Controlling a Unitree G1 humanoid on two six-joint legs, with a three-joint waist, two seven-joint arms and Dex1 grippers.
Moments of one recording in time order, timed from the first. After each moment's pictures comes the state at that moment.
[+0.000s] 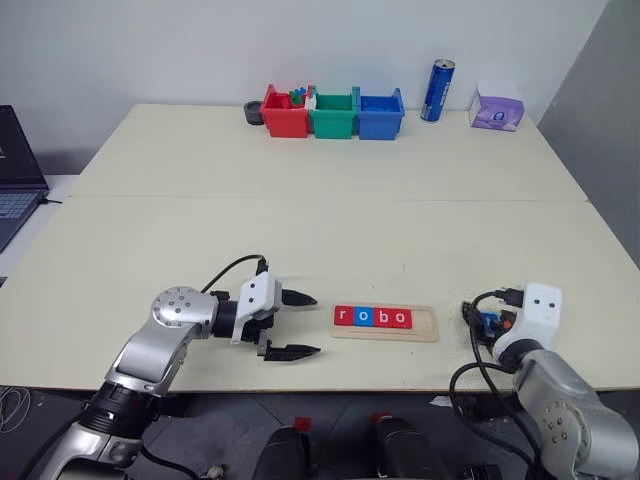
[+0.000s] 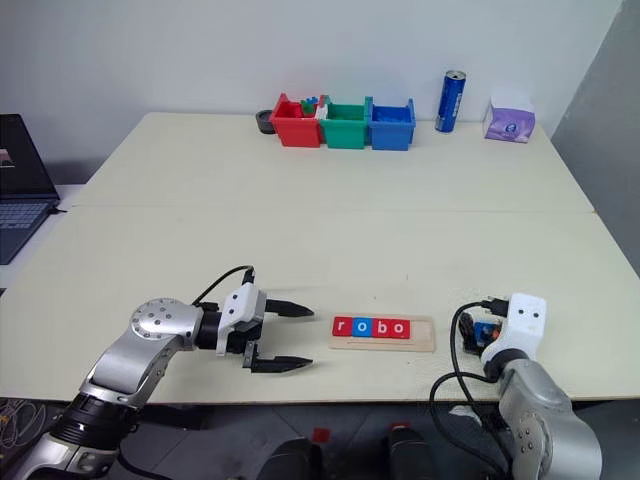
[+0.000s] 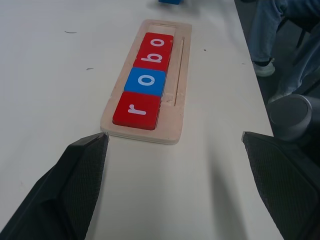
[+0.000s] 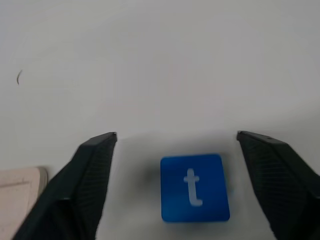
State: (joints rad) left arm -0.27 0.69 -0.17 -0.05 -0.31 0.19 -1.28; right arm -0.01 -0.05 -0.38 -0.76 0.23 1.17 0.06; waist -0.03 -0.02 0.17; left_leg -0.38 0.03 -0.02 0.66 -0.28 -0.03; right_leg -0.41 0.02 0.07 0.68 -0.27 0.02
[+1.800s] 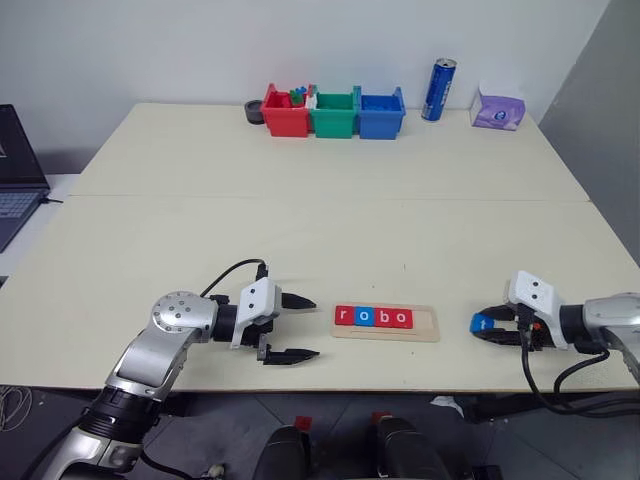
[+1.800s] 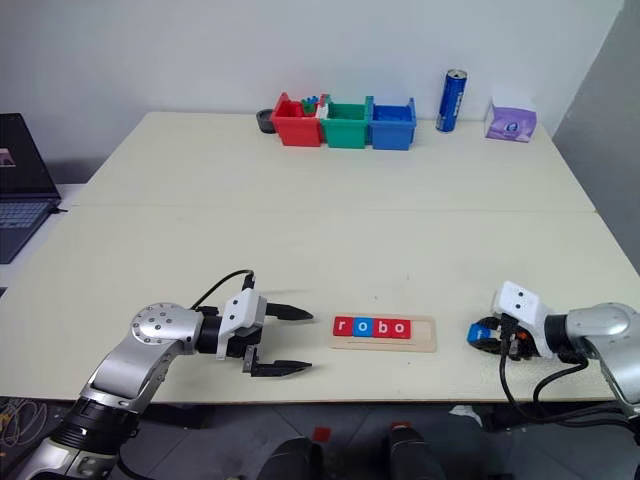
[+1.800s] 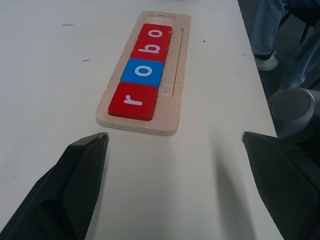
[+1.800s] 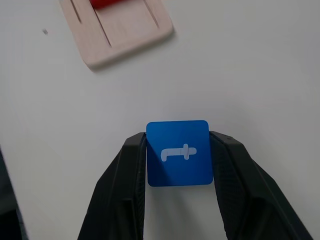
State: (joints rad) left arm -0.25 0.68 -0.17 -0.04 -0.29 0.15 -1.27; right arm -0.15 -0.99 0.02 -0.19 0.26 0.47 1.14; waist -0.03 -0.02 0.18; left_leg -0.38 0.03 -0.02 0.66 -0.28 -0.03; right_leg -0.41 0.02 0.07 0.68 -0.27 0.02
